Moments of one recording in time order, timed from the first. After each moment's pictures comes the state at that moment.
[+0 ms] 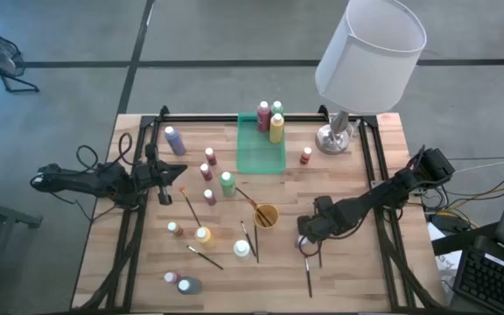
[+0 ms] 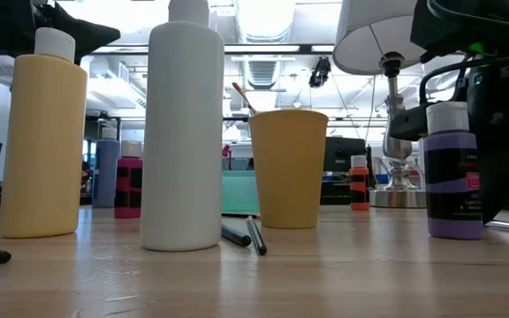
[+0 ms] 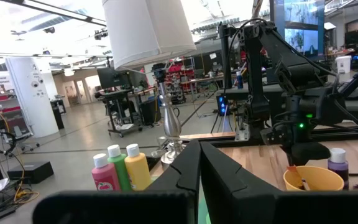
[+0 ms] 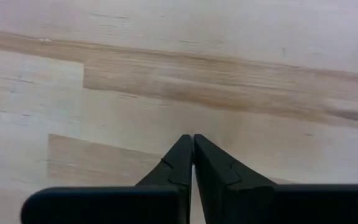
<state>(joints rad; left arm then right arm) -0.15 0.22 0.18 0.18 -0.43 0.25 0.42 1.65 0.78 -0.67 0.16 1.87</state>
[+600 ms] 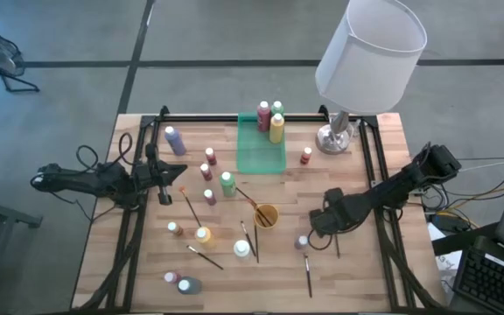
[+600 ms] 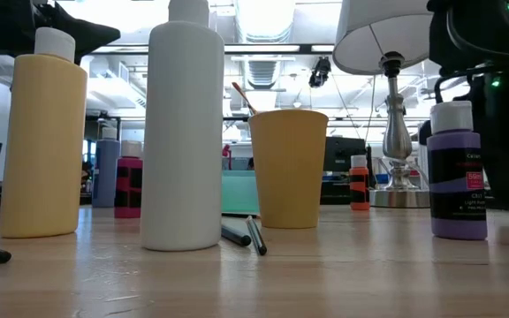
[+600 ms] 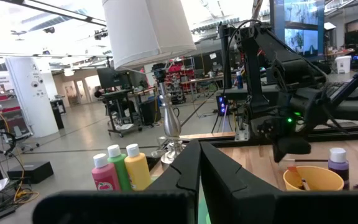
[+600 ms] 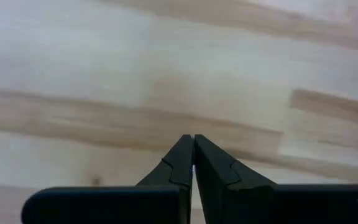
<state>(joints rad) -0.15 0.22 0.18 0.18 -0.43 0.25 0.41 1.52 0.77 -0.94 0.20 1.82</state>
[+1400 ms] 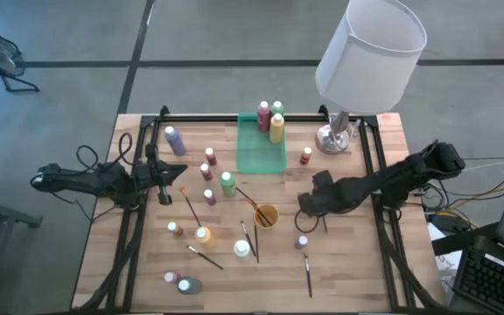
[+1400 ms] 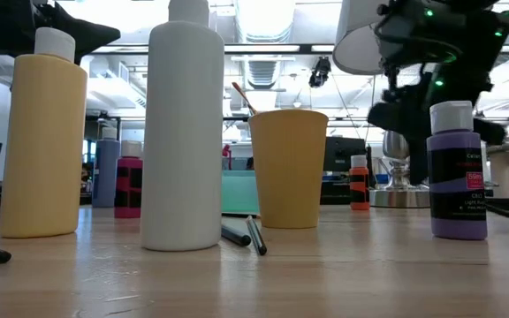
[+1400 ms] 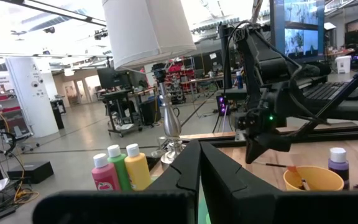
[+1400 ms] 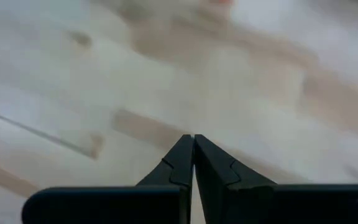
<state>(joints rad) -0.15 0.22 0.18 0.18 -0.43 0.25 0.21 1.47 0.76 -0.73 0.50 1.40</state>
